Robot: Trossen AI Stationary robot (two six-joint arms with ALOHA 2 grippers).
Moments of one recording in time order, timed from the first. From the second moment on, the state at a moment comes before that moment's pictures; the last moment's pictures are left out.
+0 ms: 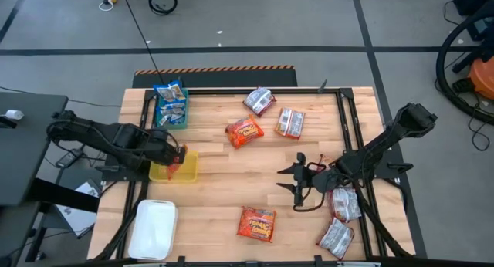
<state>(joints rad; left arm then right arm) -0.27 0.97 0.99 -1.31 -0.28 -1.68 0.52 1.33 0.50 0.34 0.61 0.30</state>
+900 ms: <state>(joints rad) -0.27 1.04 0.68 -0.75 -0.76 -1.93 0.35 1.64 0.58 0.54 0.43 0.26</state>
